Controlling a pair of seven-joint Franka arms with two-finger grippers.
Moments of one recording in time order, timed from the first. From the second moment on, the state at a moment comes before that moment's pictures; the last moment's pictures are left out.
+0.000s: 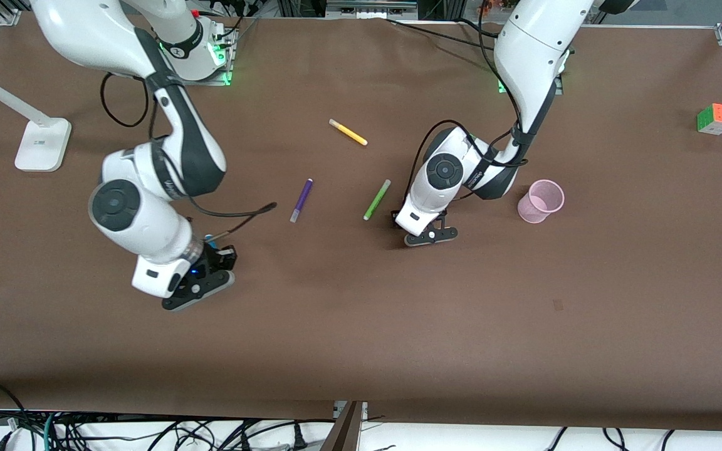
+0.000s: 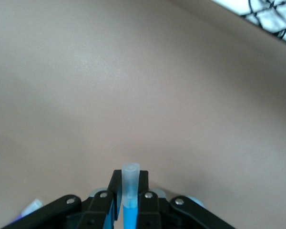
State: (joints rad) left arm -0.49 0.67 -0.13 -1.83 -0.03 2.50 -0.77; right arm 0.24 0.59 0.06 -1.41 0.00 2.12 -0.26
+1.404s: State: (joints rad) left arm -0.16 0.26 -0.11 -1.83 -0.04 2.01 -0.09; right arm -0.14 0.63 0.05 -1.46 0.76 1.76 -1.66
